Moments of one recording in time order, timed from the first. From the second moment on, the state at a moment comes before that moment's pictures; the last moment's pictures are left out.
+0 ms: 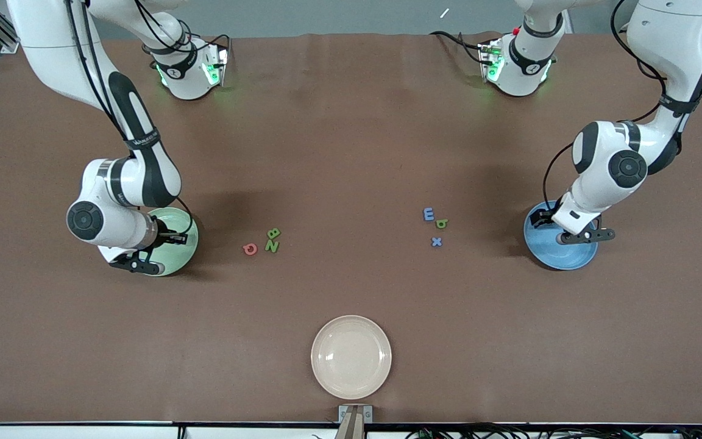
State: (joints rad) left arm 0.18 0.30 -0.22 -2.30 0.19 2.57 -0.22; right arm 0.25 0.47 -0.18 -2.01 0.14 2.27 0.17
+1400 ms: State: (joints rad) left arm -0.20 0.70 -0.32 -1.74 0.20 2.39 -0.70; right arm 0.48 0.50 -0.16 -1.91 0.15 2.33 0.78
